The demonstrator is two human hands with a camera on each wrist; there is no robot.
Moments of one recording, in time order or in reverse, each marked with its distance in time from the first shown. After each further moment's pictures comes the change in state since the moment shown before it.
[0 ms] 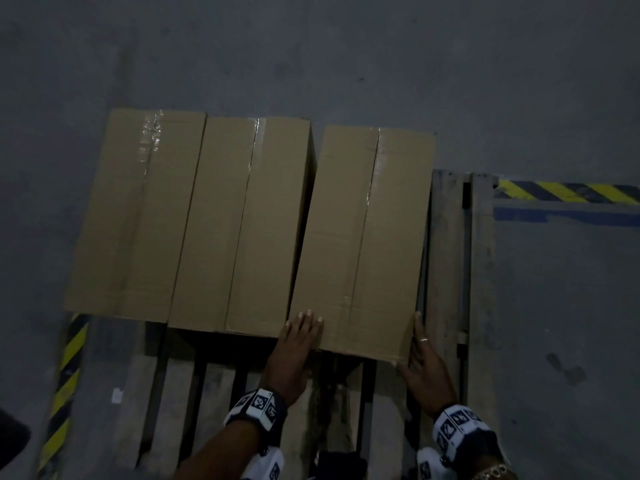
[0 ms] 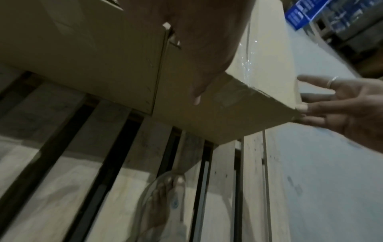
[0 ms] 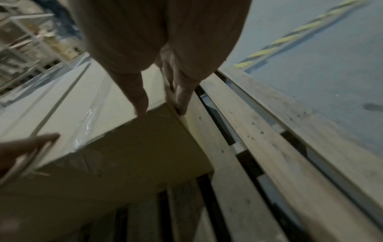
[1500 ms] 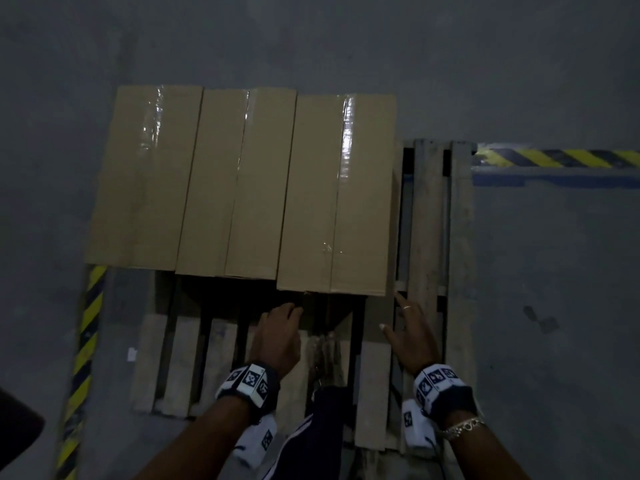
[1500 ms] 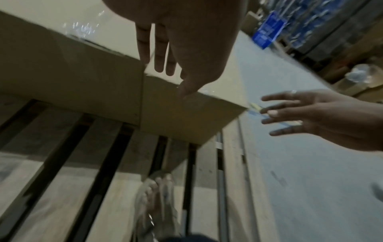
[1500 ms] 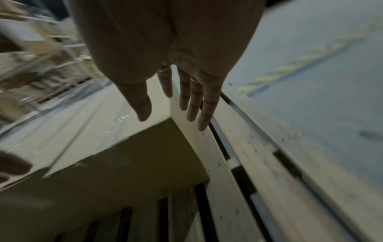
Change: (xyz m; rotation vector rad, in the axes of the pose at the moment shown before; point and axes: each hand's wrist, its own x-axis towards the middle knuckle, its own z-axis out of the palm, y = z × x) left_hand -0.086 0.057 -0.002 0.149 0.044 -0.166; right_hand -0.071 0.026 -0.009 -0.425 0.142 -0.152
